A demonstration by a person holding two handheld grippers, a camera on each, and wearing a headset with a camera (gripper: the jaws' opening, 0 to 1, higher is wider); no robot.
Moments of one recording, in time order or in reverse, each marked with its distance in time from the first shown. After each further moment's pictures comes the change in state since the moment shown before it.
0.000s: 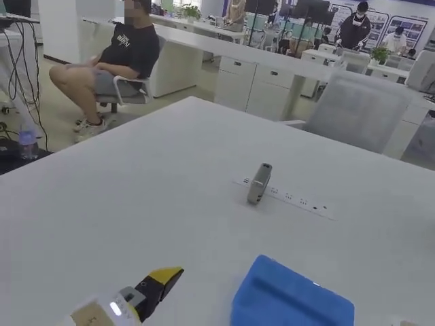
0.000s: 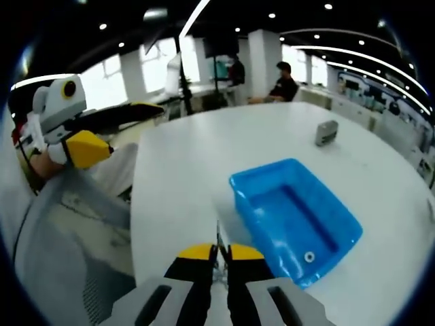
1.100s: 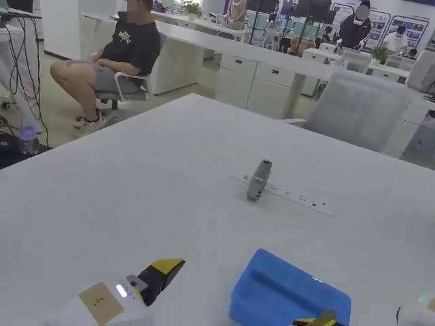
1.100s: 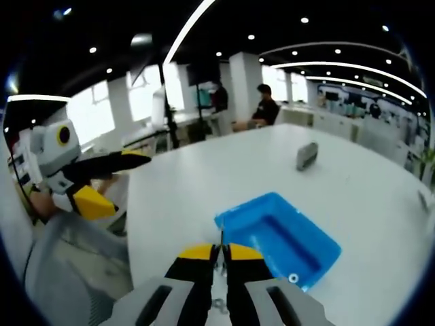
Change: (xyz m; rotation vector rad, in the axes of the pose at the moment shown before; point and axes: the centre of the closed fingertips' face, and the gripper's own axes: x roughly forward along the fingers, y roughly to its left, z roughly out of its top) left arm -0.001 0.001 0.000 0.006 0.000 0.003; right arm -0.024 -0.017 0.049 0.063 -0.187 -0.079
